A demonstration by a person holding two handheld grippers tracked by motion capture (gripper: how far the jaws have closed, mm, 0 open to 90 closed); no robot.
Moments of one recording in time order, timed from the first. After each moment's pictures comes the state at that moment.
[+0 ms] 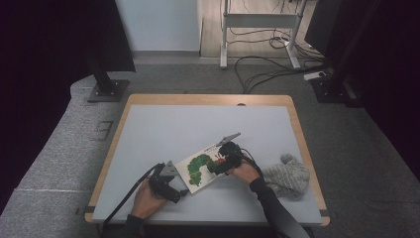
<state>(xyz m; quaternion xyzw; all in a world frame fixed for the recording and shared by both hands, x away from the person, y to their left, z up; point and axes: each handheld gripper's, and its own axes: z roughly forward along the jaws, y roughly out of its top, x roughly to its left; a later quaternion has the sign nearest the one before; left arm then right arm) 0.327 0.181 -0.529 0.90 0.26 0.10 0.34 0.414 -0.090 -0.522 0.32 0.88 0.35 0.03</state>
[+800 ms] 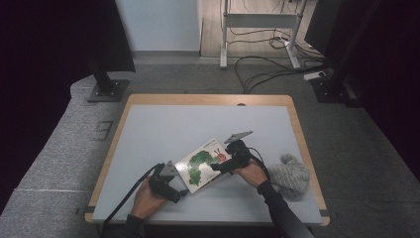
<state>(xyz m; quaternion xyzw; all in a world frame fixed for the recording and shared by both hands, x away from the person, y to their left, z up) 0.327 0.182 -0.529 0.90 0.26 0.10 0.34 0.395 -0.110 -0.488 0.33 0.85 0.41 0.01</state>
